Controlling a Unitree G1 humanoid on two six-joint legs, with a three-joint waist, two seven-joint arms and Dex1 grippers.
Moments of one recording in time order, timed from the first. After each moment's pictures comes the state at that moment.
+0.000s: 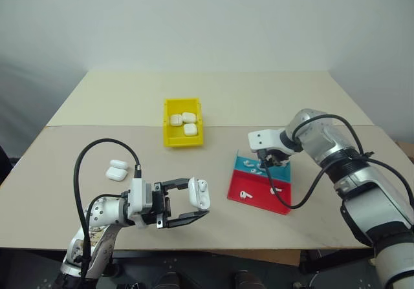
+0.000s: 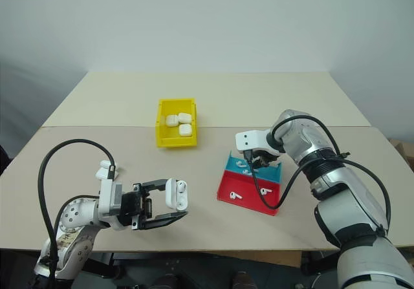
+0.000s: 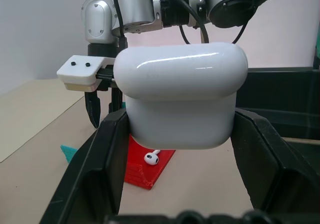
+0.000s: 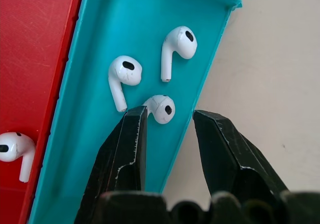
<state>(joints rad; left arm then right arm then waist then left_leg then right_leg) -0.08 0.51 -0.03 -0.34 -0.53 -0.04 -1.16 -1.12 -0.65 0.58 0.66 -0.33 0.13 1.34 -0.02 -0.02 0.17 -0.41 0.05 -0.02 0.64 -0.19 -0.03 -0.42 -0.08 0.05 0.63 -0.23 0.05</state>
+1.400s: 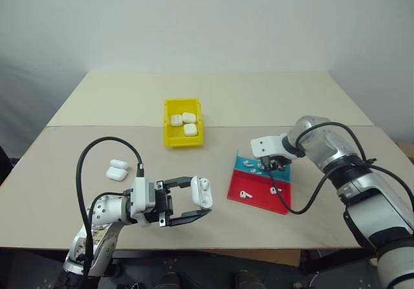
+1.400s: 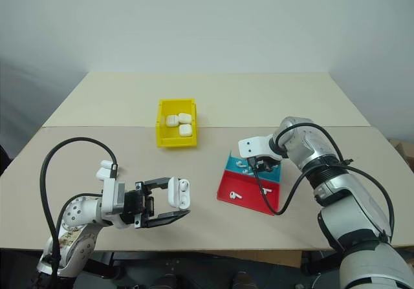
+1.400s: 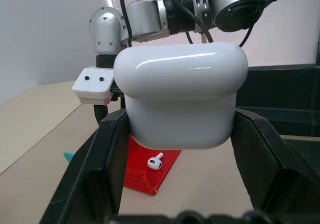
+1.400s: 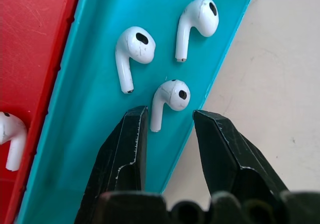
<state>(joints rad) -0.10 0.51 -0.04 -0.34 -0.51 -0.05 -1.15 -1.07 -0.67 0.56 0.64 -0.38 0.05 1.32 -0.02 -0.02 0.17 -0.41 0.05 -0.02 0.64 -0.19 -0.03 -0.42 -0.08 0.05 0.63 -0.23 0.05</state>
